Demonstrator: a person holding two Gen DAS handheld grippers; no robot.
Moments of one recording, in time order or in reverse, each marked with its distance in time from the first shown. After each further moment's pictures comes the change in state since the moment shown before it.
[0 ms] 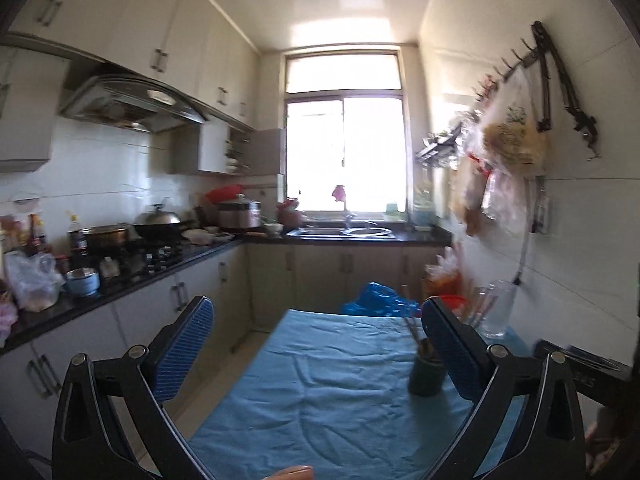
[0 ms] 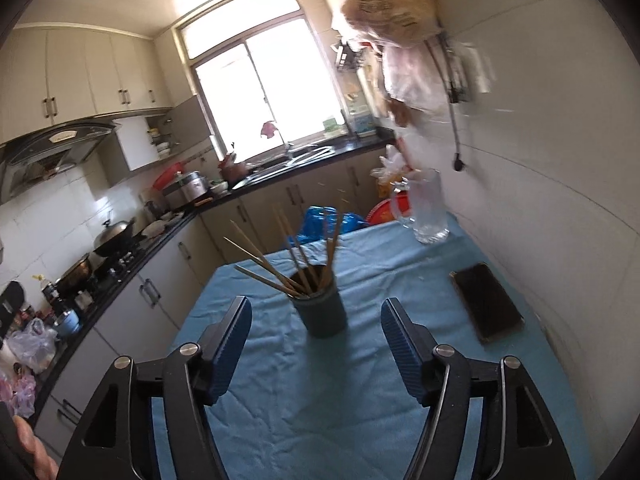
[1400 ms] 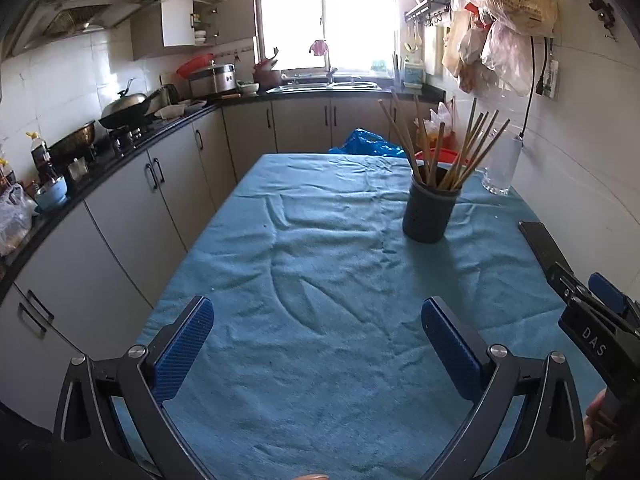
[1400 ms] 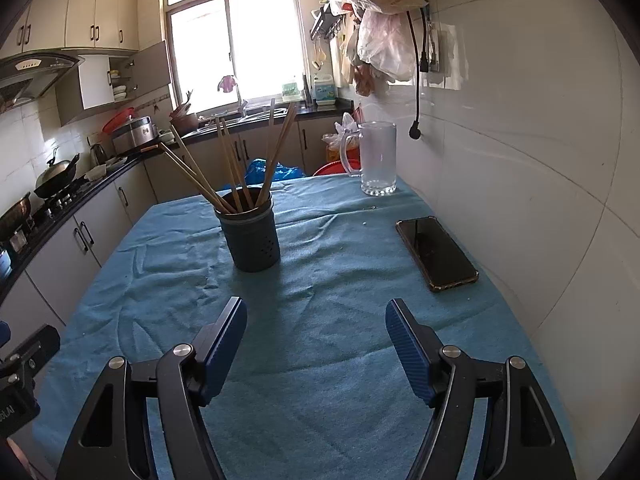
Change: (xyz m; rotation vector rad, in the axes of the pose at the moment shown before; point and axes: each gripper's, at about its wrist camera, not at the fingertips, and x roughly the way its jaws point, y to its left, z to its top) left arm 0.070 -0.035 -0.105 0.063 0.542 -0.071; right arm 0.033 -0.004 -0.063 -0.127 0.102 -0.243
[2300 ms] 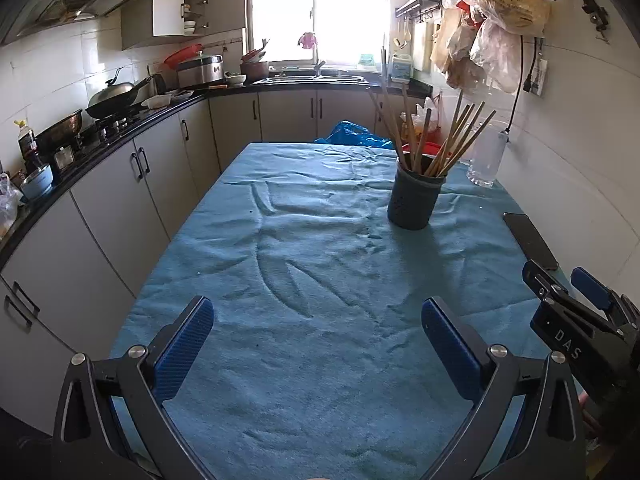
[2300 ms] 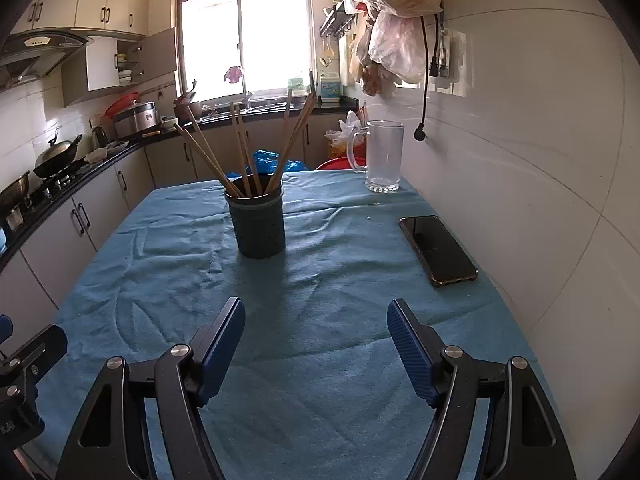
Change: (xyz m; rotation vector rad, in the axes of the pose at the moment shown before) left arm -0.005 0.003 -0.012 -0.010 0.020 -0.066; right arm -0.006 0.019 -0.012 -0.056 0.014 -0.026
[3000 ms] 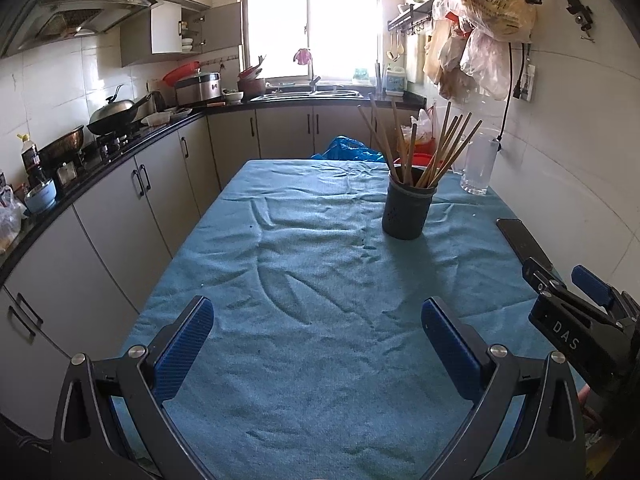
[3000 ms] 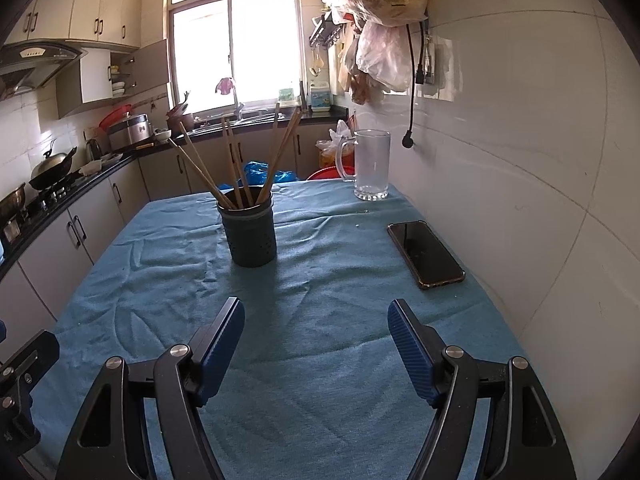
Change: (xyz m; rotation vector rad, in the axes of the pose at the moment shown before) left arm -0.016 -0.008 -0.003 0.025 -0.060 0.006; right arm -0.014 -0.007 0.000 0.033 -0.034 -0.019
